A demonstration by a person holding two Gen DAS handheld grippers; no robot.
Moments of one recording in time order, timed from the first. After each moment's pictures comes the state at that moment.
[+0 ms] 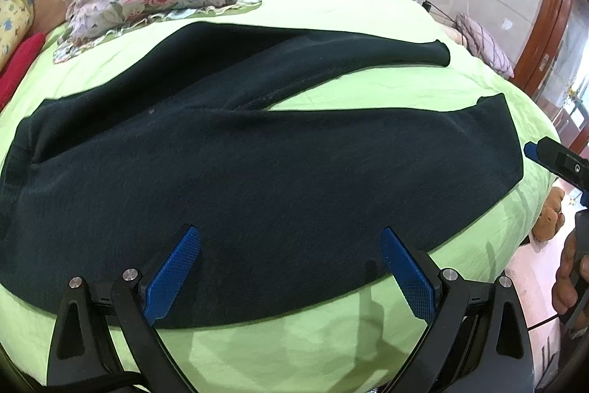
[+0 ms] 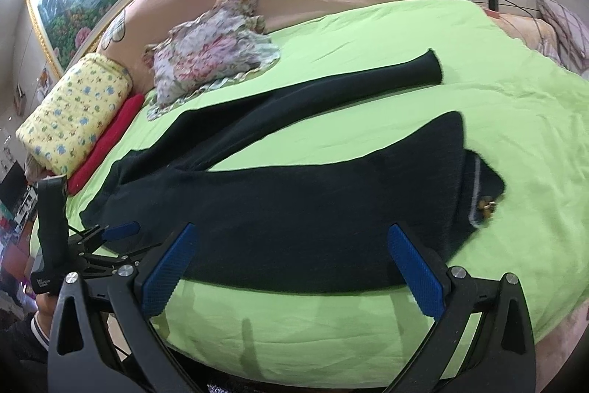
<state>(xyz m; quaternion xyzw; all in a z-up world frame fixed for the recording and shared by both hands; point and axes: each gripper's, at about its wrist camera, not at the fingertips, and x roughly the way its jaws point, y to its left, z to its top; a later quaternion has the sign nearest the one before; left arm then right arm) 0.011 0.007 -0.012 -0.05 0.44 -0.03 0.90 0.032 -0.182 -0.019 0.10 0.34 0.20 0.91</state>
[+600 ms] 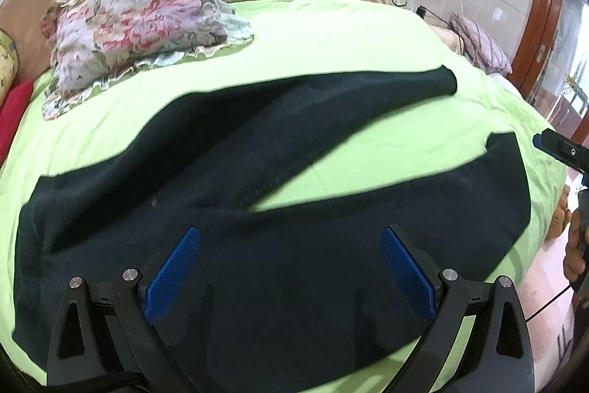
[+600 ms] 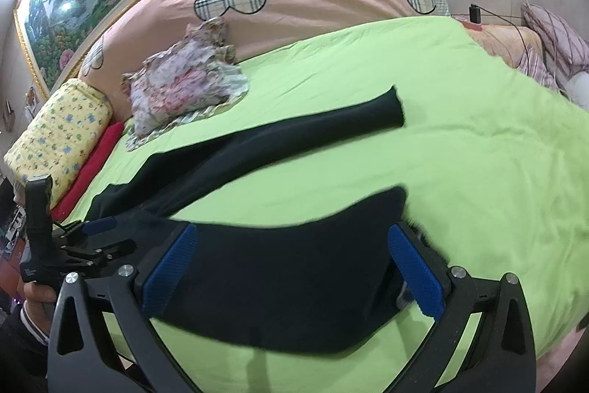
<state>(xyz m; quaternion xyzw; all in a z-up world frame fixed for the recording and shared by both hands) 0.077 0.020 0.026 -0.02 0.42 -0.03 0.90 0.087 -0.229 0.010 0.11 0.32 0.17 0.93</state>
